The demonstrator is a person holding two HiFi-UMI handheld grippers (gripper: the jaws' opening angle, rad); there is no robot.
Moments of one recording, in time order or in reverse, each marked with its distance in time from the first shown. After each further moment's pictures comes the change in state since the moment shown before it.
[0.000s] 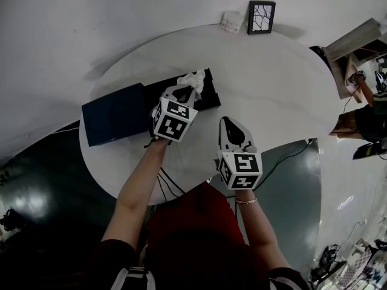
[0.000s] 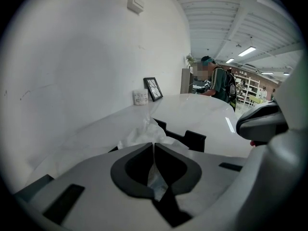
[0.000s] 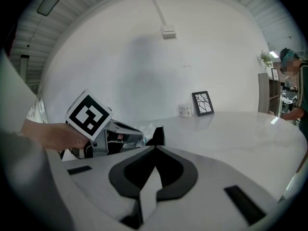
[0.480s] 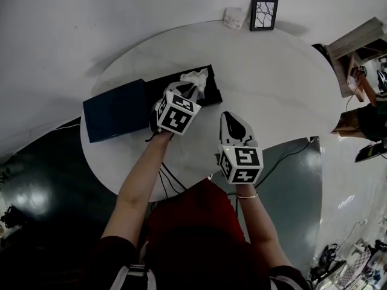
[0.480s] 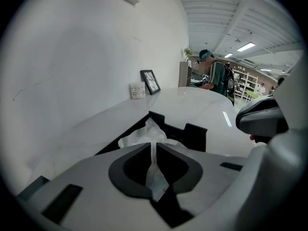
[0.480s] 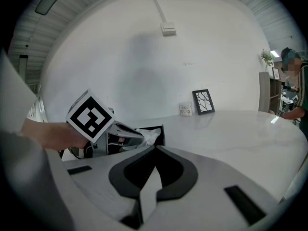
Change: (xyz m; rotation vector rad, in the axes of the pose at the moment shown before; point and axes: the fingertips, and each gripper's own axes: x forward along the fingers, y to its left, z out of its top) left arm 0.011 -0.004 -0.012 0.028 0.074 -0.029; right arm 0.006 -0.001 -0.001 0.000 0.021 0.000
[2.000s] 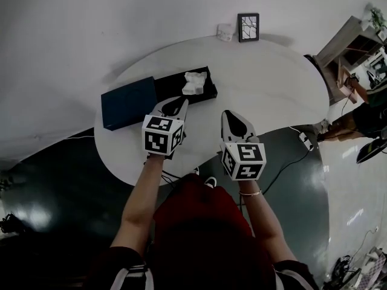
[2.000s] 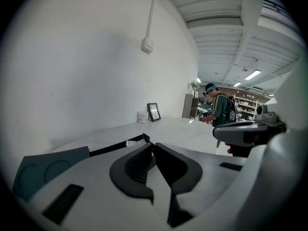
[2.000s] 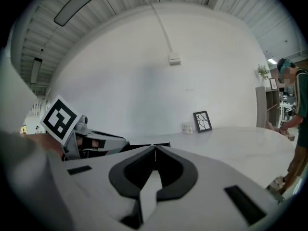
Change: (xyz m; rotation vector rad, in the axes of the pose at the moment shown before) left arm -0.154 -0.048 0.009 -0.206 -0.288 0.086; right arm -0.098 0.029 0.032 -0.029 -0.177 0.034
